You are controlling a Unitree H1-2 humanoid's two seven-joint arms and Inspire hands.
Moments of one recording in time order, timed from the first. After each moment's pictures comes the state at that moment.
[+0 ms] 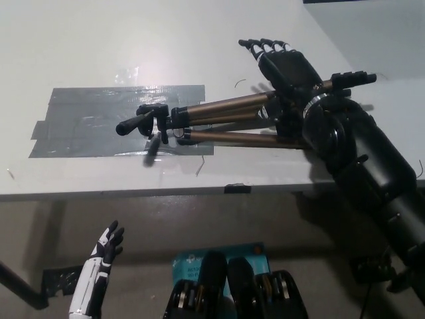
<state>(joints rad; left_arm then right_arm) 0.07 0.11 -0.01 0.03 0.11 -0.18 -0.03 -0.96 -0.21 0.44 0.58 -0.75 0.09 0.16</state>
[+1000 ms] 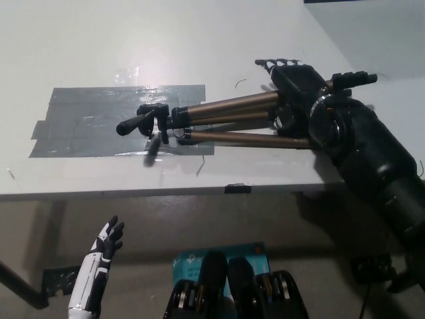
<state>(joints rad) 0.06 0.11 -0.01 0.02 0.11 -0.17 -0.03 -1.04 -0.21 0.48 0.86 -0.74 0.06 0.12</state>
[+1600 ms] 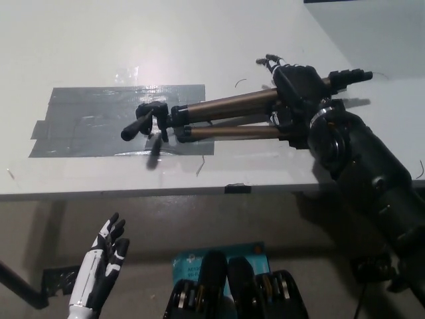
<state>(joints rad) 0.05 0.12 -0.01 0.02 0.11 -0.17 -0.03 -1.01 -0.18 0.46 0.96 -0.73 -0.06 -0.13</state>
